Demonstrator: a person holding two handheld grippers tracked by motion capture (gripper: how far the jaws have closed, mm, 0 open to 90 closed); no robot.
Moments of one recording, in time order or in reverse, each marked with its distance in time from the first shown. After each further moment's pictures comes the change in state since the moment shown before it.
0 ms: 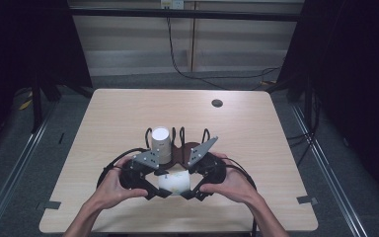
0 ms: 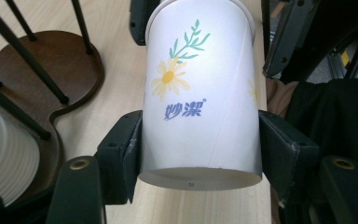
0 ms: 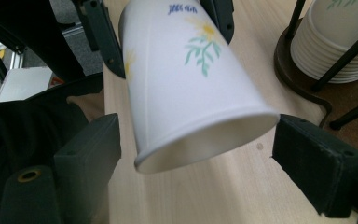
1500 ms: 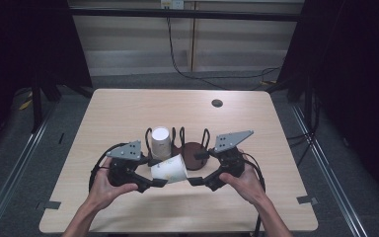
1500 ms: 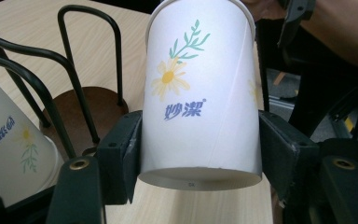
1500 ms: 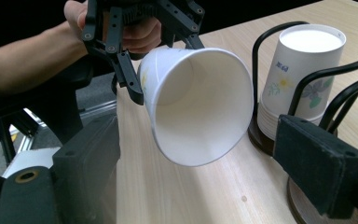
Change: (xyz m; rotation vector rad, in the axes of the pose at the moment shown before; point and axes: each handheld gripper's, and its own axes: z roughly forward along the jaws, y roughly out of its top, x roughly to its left) left arm 0.002 -0.013 -0.028 -0.290 0.048 -0.041; right arm -0.002 -0.014 -0.047 -0.387 -0.007 0.048
